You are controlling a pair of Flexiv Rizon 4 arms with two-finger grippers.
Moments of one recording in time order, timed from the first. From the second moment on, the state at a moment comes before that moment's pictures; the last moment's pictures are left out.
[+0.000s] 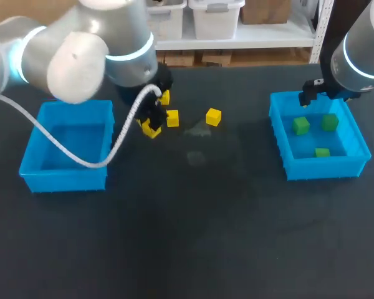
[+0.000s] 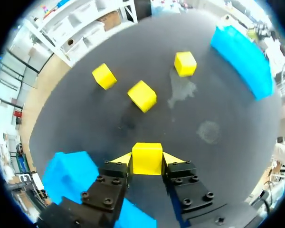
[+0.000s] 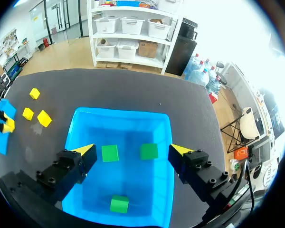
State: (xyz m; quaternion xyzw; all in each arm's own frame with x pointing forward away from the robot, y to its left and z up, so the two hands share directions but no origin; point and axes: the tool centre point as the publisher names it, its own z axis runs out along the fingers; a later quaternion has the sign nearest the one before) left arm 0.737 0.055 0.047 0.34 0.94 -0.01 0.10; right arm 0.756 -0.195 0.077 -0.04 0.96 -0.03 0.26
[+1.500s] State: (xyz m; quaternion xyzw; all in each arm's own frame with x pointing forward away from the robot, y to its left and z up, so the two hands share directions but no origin) left arm 0.735 0.185 0.130 0.29 0.94 -0.01 0.16; right arm 0.756 -0.195 0.077 -0.04 0.96 -0.03 0.26
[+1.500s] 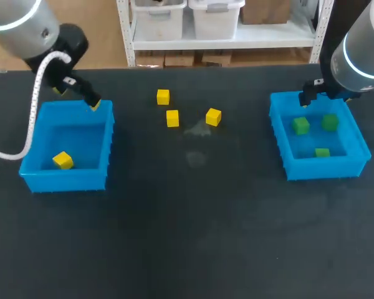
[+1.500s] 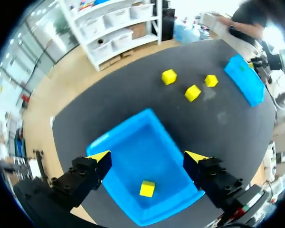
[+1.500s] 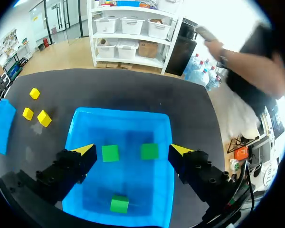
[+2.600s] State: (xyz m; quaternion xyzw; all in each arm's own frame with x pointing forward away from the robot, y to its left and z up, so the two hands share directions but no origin) left arm 0.785 0.041 0.068 0.60 0.80 -0.02 0.08; right arm 0.756 -0.195 0.077 -0.04 0.96 -0.03 0.26
